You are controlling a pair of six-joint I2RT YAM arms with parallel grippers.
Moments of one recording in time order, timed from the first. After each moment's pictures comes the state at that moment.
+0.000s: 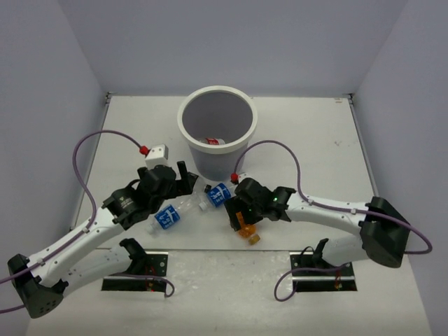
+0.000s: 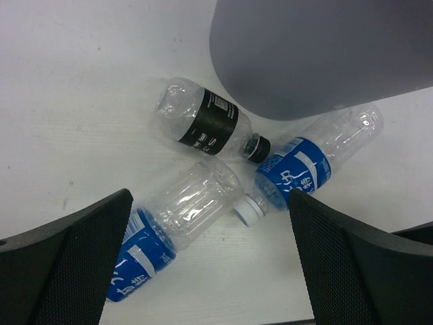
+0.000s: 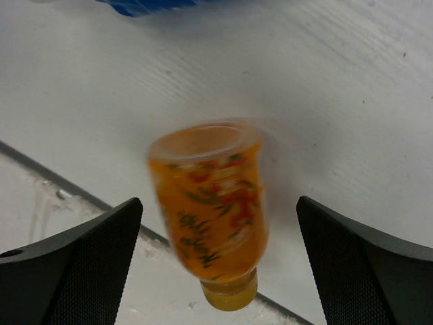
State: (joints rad) left arm -0.79 0.85 0.79 -0.66 -0.52 -0.72; right arm 1.02 1.34 0.80 -0.49 0.06 0.56
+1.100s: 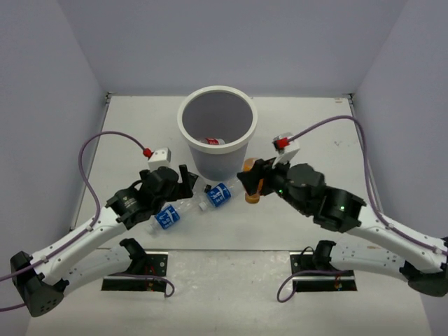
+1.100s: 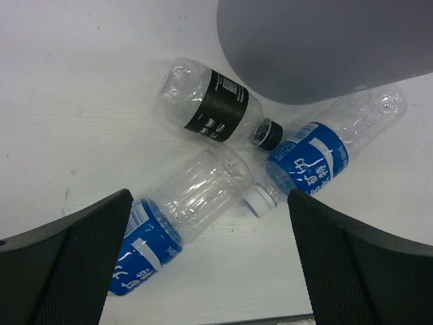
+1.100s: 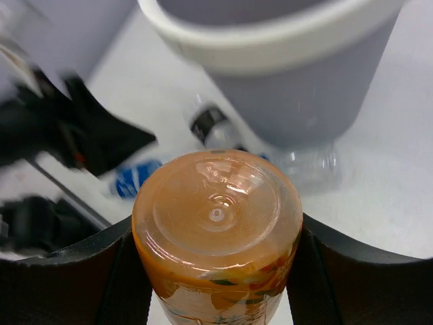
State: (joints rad) left arm -0.79 0.86 0.76 -0.67 -0.50 -0.72; right arm 1.09 0.92 1.00 -0.43 0.40 0.51
